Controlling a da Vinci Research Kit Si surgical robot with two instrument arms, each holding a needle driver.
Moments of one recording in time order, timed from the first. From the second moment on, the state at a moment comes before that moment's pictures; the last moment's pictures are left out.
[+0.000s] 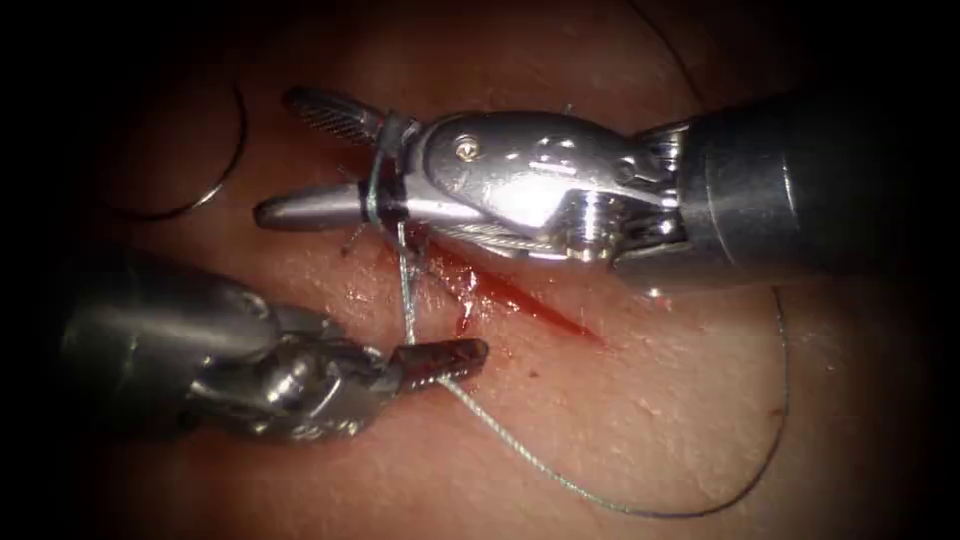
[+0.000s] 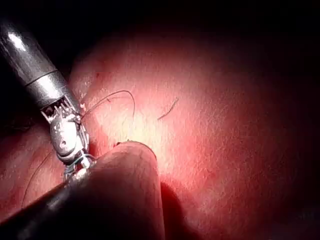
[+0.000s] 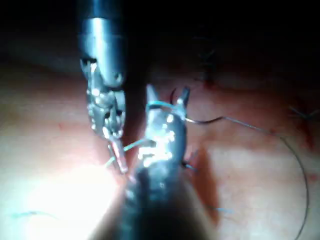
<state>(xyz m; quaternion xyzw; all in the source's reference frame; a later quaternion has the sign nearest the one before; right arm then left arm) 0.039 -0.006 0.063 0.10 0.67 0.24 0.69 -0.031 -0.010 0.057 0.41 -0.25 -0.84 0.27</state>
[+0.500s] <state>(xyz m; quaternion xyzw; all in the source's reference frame) 0.039 -0.006 0.065 0.09 0.67 0.24 0.70 -0.031 -0.011 0.056 0.41 -0.25 -0.83 0.27</state>
